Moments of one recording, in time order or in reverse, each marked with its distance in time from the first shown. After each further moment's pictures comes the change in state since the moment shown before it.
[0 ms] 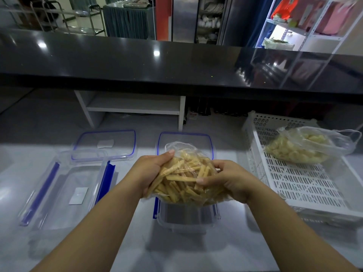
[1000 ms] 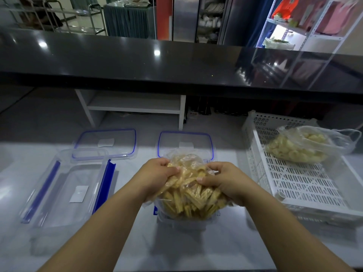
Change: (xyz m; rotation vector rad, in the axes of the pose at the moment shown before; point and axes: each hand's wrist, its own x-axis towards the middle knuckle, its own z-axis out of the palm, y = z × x) left_hand -0.007 -0.008 0.008 0.313 -0.023 0.105; right_hand -0.003 0.007 0.011 -0.016 0.108 -0.005
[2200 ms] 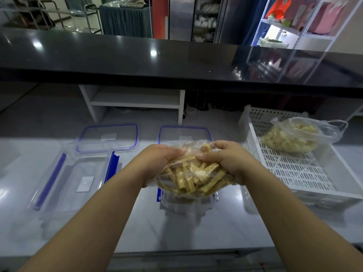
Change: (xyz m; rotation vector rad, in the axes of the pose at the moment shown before) left_hand -0.025 0.013 -0.013 -0.186 -0.147 -0.011; right_hand -0.027 -0.028 0.003 0.039 0.109 -0.047
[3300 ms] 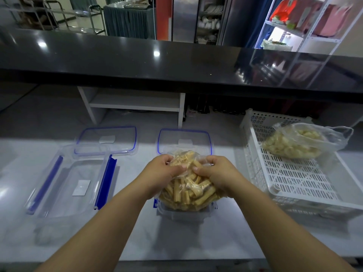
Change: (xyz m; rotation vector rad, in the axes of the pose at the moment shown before) left_hand 0.024 -0.025 0.015 0.210 0.124 0.061; right_hand 0.028 0.029 0.011 -0.094 0.002 0.028
